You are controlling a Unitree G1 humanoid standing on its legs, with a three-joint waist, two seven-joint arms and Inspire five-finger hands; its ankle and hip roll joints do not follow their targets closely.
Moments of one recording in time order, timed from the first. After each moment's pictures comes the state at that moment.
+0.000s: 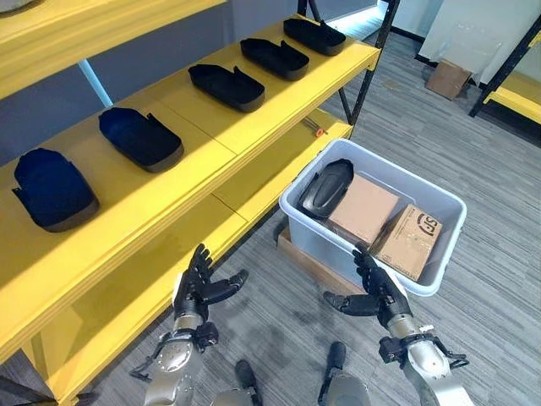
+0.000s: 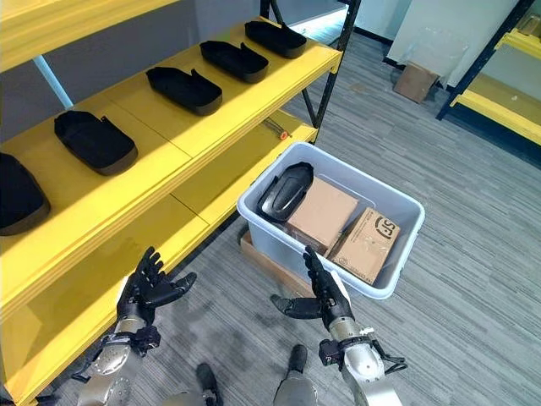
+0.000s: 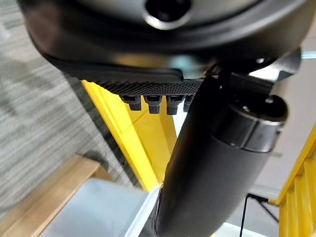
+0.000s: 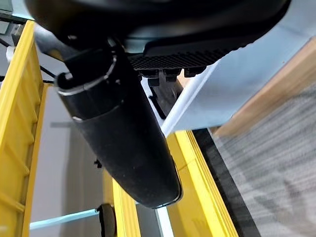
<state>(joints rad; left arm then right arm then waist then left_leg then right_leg) 0.13 0.29 -0.10 0.22 -0.50 -0.19 0.15 0.14 -0.35 0.20 0.09 0.26 -0.14 0.00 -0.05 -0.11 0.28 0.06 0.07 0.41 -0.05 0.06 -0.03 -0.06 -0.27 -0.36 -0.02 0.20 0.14</state>
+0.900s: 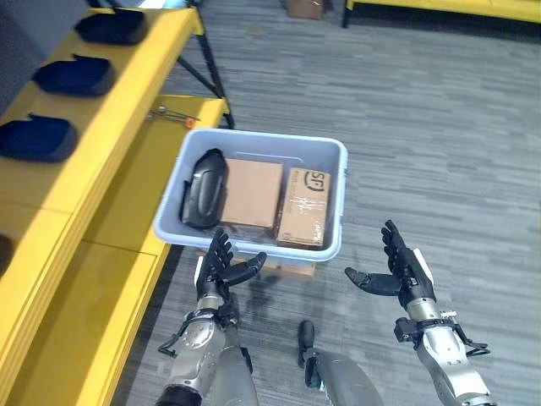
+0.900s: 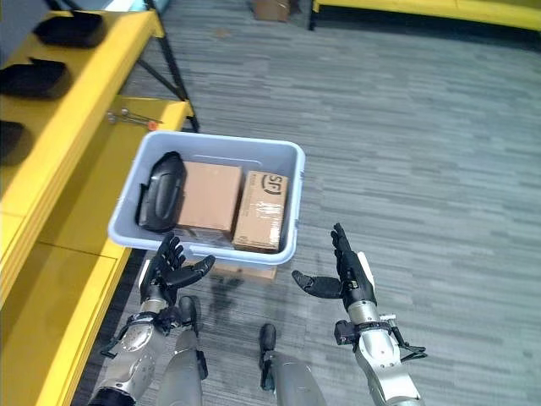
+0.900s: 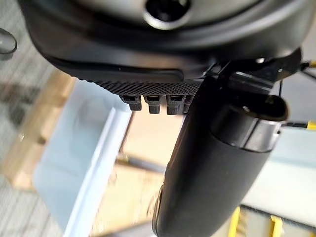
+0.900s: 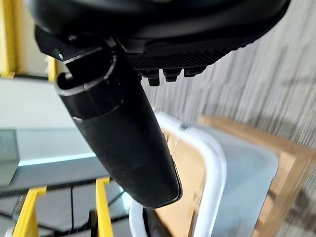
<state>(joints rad) -0.06 0.18 -0.16 0.31 -0.50 -0.20 0.19 0.10 -0.40 0.15 0.12 0.28 -0.19 -0.11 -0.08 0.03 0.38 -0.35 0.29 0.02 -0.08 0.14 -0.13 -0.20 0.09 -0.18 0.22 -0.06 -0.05</state>
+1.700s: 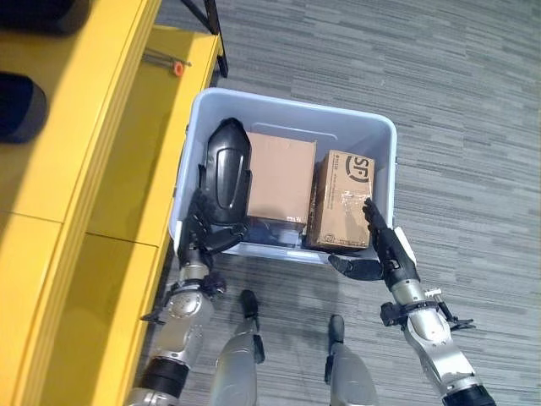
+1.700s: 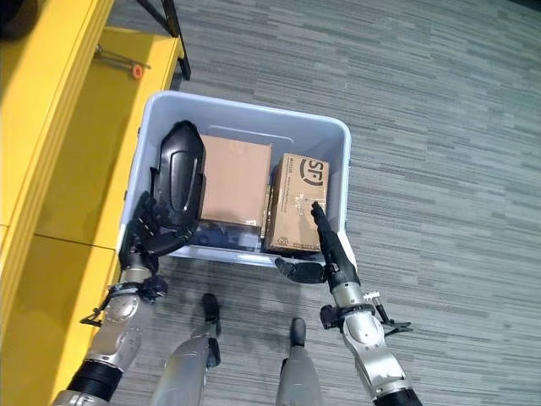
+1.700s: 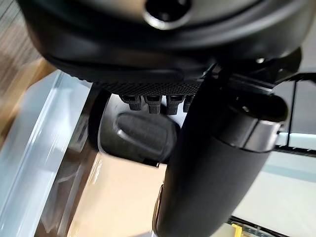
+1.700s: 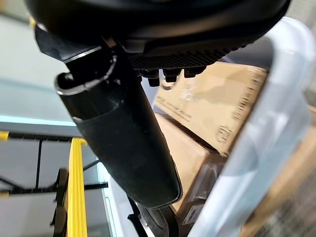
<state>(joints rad) -0.18 0.34 -0.14 0.26 -0.51 -0.22 0.26 -0.05 -0.45 0.19 0.04 0.06 -0.18 -0.12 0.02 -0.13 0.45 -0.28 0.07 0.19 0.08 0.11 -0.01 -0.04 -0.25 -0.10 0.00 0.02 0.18</state>
